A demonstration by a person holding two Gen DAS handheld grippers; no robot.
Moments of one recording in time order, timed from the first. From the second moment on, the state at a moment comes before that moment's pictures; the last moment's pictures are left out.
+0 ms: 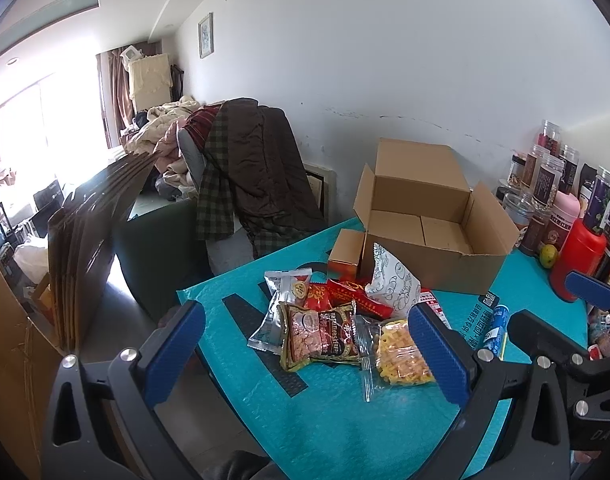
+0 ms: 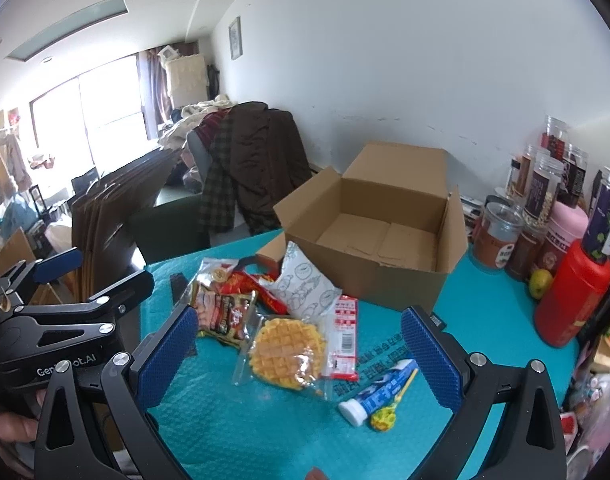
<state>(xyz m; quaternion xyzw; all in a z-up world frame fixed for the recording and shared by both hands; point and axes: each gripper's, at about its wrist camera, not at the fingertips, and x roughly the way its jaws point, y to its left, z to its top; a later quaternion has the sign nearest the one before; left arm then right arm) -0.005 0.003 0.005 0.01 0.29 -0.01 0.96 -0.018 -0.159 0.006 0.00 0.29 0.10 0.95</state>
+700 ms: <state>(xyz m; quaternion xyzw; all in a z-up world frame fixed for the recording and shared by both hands) -0.006 0.002 0.007 0.00 0.29 -0.01 0.96 -0.020 -0.161 0.006 0.00 0.29 0.10 0.95</state>
